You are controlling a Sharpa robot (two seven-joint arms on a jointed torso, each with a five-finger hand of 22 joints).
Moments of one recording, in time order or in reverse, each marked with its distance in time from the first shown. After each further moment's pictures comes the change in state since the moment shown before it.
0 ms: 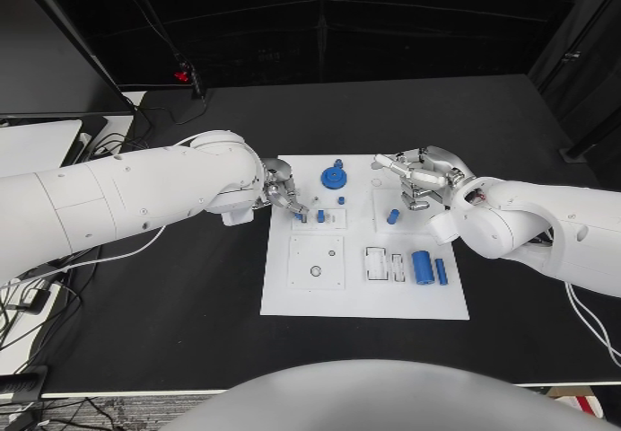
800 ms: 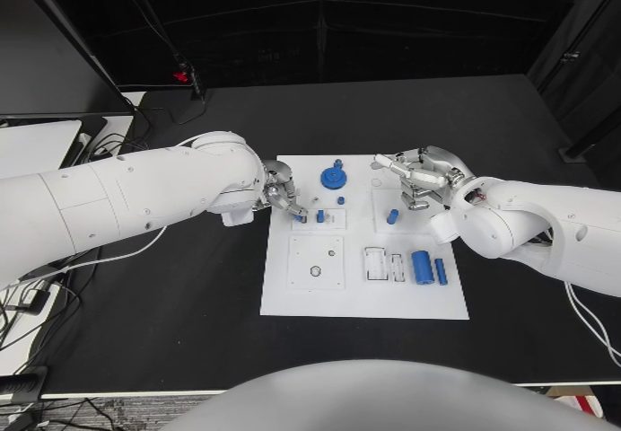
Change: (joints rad) left arm -0.005 0.010 0.001 -0.016 0.001 0.022 -0.003; left_hand 0.000 0.000 0.010 0.010 0.000 0.002 0.002 0.004 0.001 0.000 0.000 0.000 -0.007 0.000 0.000 0.000 0.000 0.000 0.000 0.000 -0.004 0.000; right arm 0.000 -0.001 0.000 -0.001 0.000 0.000 0.000; right_hand 0.000 0.000 0.000 0.000 0.000 0.000 0.000 0.000 0.000 0.000 0.000 0.000 0.000 0.000 0.000 0.000 0.000 0.000 0.000 0.000 0.000 0.000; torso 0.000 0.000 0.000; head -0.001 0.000
